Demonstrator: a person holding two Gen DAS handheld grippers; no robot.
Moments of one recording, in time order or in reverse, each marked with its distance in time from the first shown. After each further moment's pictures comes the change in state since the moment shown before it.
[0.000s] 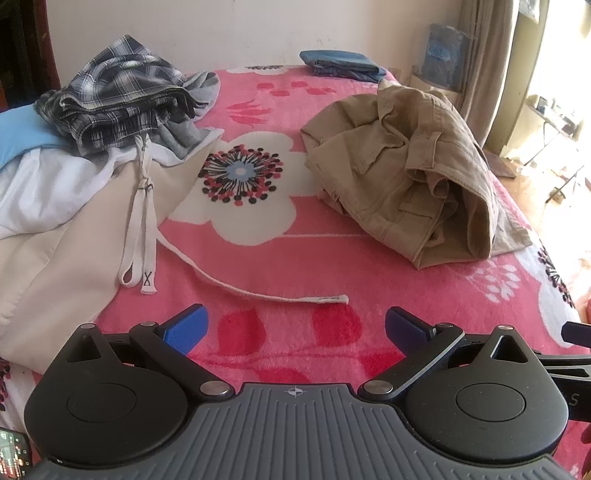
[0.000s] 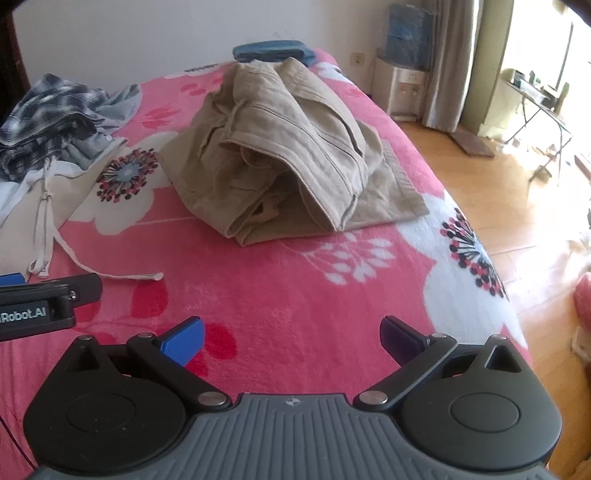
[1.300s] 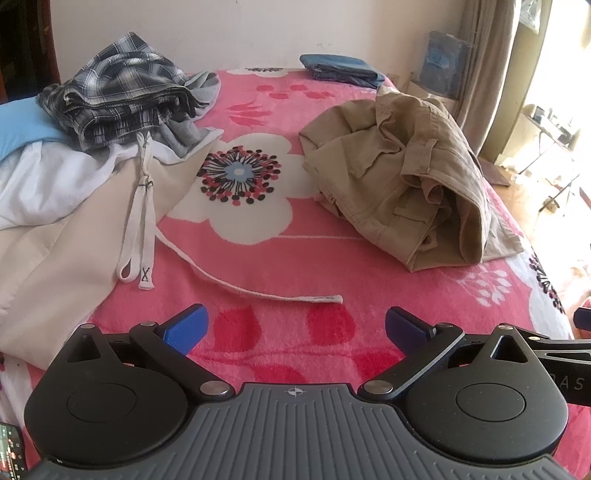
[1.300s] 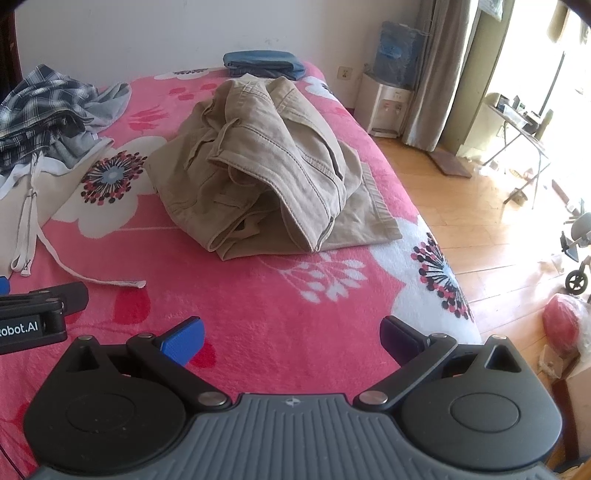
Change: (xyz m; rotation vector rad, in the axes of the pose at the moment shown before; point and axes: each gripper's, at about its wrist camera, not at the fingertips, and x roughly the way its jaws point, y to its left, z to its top) left arm -0.006 0.005 -0.004 -0.024 -0.007 -0.033; right arm -0.009 0.006 0.020 -0.047 0.012 -0.090
